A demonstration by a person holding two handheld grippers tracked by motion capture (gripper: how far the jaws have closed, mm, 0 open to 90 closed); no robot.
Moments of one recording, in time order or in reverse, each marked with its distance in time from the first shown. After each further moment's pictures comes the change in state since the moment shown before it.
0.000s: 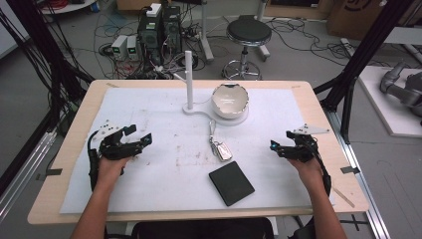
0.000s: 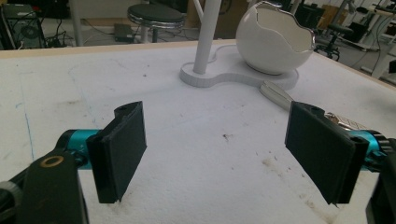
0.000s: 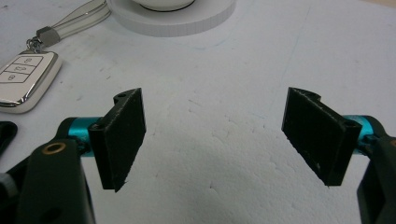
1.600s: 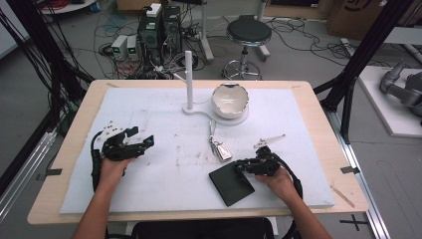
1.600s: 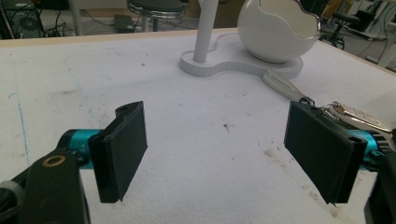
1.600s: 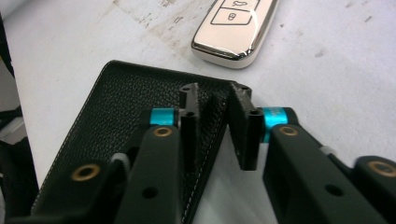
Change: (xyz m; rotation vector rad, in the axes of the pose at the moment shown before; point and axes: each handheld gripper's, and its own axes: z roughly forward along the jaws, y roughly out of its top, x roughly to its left) left arm -0.003 -0.004 0.005 0.035 0.004 0.008; right arm 0.090 -0.003 0.043 0.234 0.492 0.002
